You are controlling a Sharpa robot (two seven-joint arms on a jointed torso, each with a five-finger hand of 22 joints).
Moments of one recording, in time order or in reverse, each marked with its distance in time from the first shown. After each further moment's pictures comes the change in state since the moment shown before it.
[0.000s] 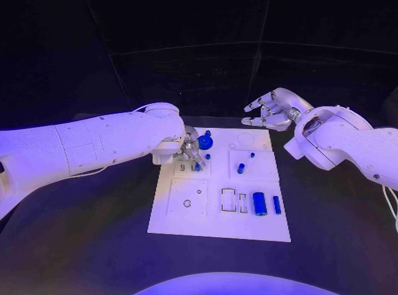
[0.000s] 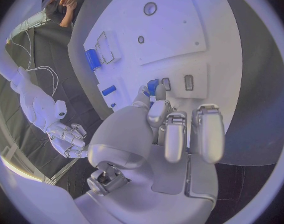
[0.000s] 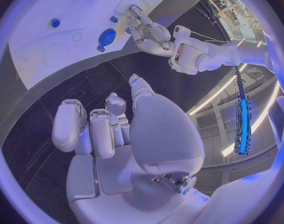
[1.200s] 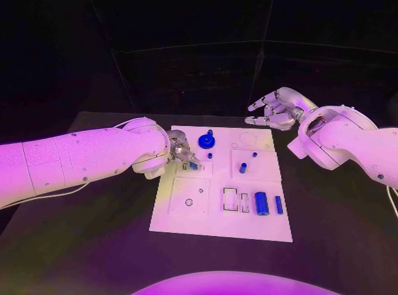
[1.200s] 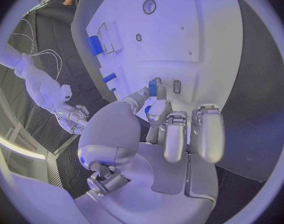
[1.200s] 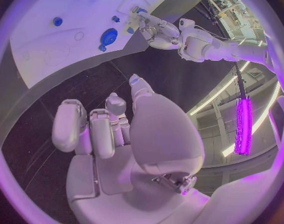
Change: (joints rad) left arm -0.049 -0.180 -0.003 0.195 0.028 -0.313 0.028; left_hand -0.222 -0.182 0.533 -0.033 0.065 -0.006 0.019 -0.017 0.097 0.017 0.009 -0.023 0.004 0.002 0.002 0.000 0.000 0.000 0.002 0.002 -0.001 0.000; right arm 0.000 -0.003 0.000 -0.007 0.000 0.001 0.001; right_hand 0.000 0.000 -0.005 0.005 0.004 0.000 0.000 0.005 0.000 0.000 0.000 0.000 0.000 0.000 0.000 -0.004 0.000 0.000 0.000 0.000 0.000 0.000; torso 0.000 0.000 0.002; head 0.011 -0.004
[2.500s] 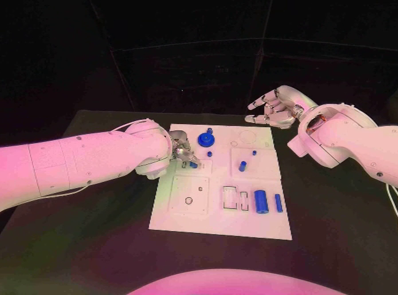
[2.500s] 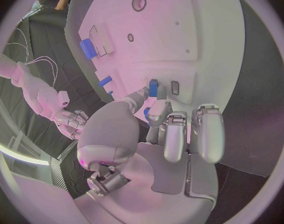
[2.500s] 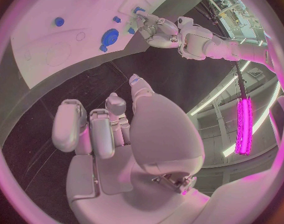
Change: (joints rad) left arm -0.023 0.015 0.003 -0.008 -0.075 -0.020 -0.007; left_hand -0.013 -0.019 0.043 -0.013 -0.008 0.000 0.000 0.003 0.009 -0.001 0.001 0.000 -0.005 0.000 0.000 0.000 0.000 0.000 0.000 0.000 0.000 0.000; right arm 0.000 0.006 0.000 -0.009 0.000 0.006 0.000; right_hand 0.000 0.000 0.000 0.000 0.000 0.000 0.000 0.000 0.000 0.000 0.000 0.000 0.000 0.000 0.000 0.000 0.001 0.000 0.000 0.000 0.000 0.000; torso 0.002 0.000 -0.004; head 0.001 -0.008
